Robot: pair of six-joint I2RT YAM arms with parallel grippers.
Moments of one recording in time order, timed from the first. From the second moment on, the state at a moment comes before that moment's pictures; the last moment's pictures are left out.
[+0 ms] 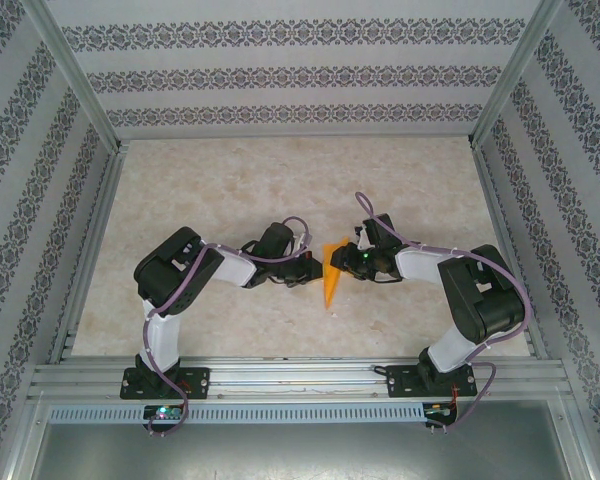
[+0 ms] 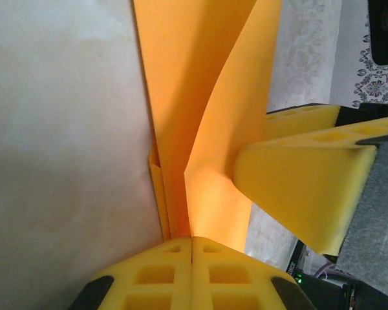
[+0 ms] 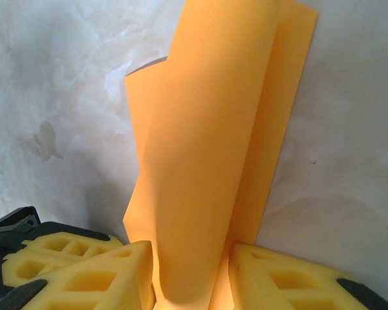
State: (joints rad) left arm -0.65 1.99 0.88 0.42 0.63 -0.97; right arm 0.36 1.63 0.67 -0.05 -0.48 0.74
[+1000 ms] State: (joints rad) left arm -0.65 2.00 0.93 0.32 0.65 -0.91; right arm 0.38 1.63 0.68 -0.05 -0.46 0.73
